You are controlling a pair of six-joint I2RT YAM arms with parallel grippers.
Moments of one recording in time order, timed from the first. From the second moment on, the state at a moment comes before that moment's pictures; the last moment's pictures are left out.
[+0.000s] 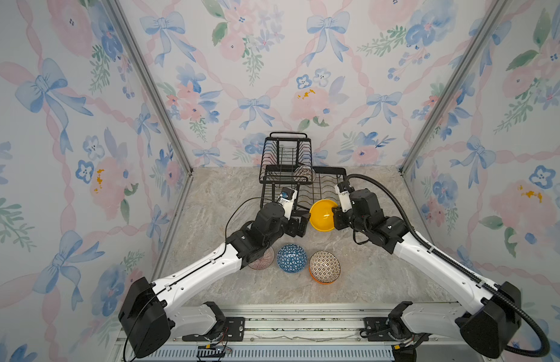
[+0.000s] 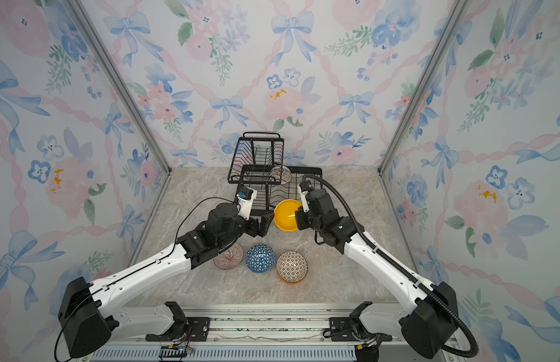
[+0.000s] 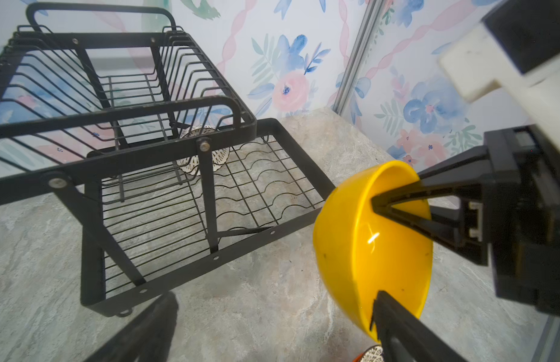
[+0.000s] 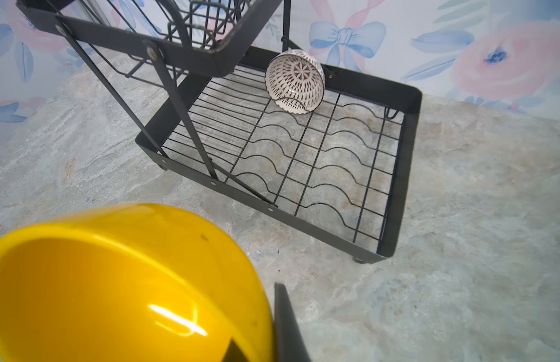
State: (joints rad) left arm -0.79 1.21 0.94 -0.08 -0.18 -0.21; right arm 0.58 1.23 1.08 -0.44 0.15 0.13
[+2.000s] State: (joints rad) left arm -0.61 1.19 0.86 -0.22 -0.04 -0.21; right arm 0.23 2.19 1.61 0.30 0.12 -0.68
